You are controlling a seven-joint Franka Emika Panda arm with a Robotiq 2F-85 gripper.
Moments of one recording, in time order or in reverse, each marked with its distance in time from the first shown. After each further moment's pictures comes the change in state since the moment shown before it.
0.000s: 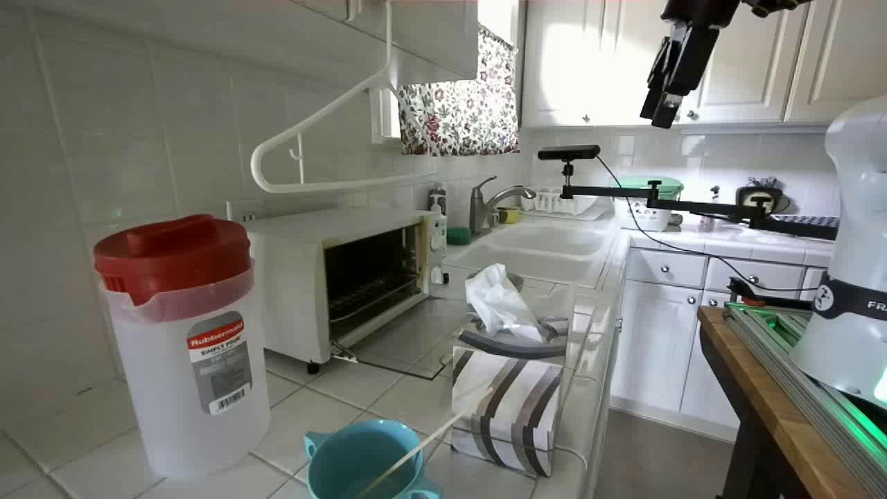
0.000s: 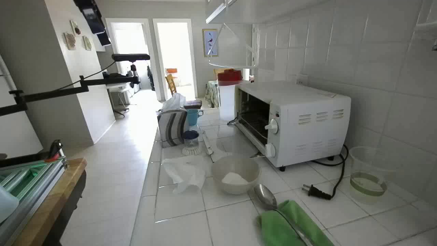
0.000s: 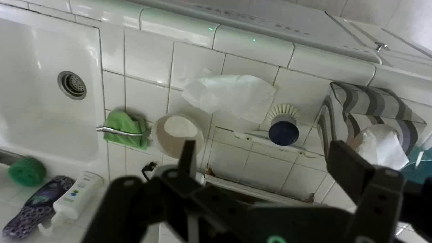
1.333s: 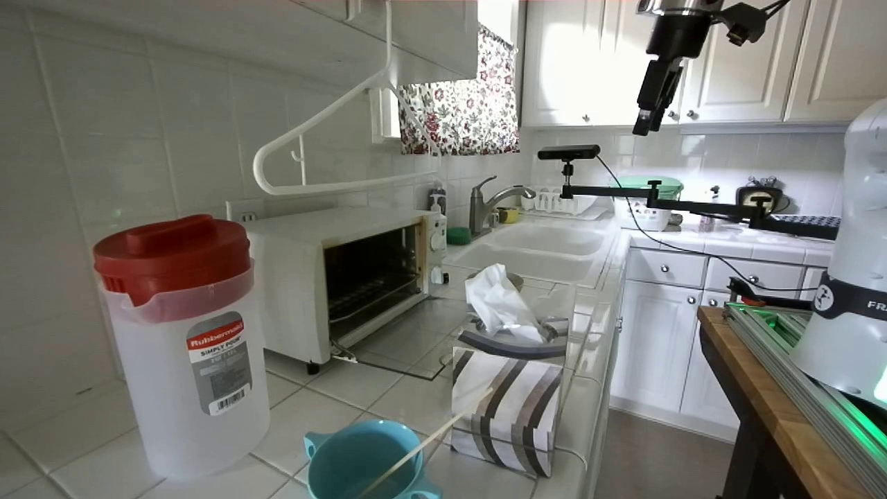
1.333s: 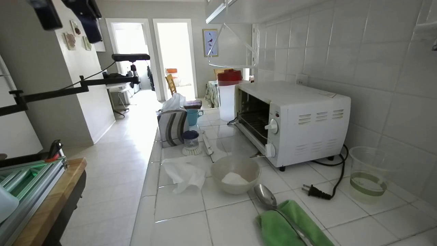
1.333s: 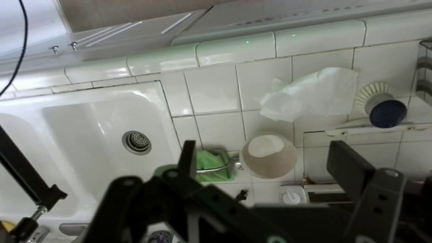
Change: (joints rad) arm -0.251 -0.014 -0.199 -0.031 -0.100 0.006 0.029
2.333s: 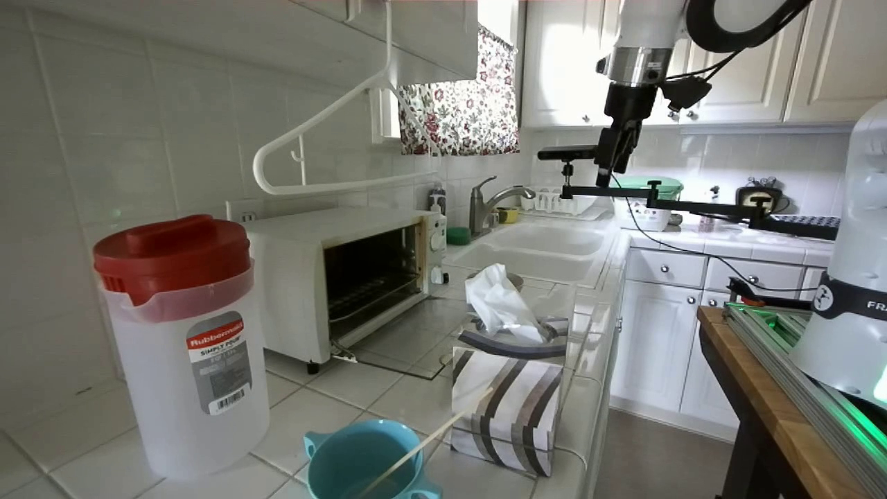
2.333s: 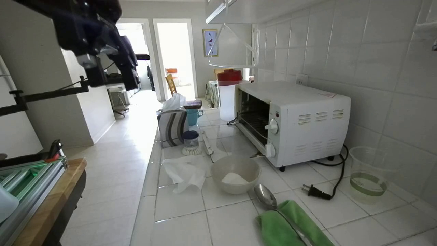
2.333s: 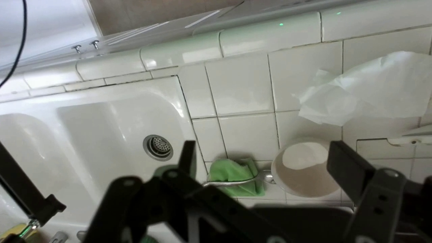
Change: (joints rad) arm -0.068 0.304 0.039 -0.039 -0.145 0.296 0.130
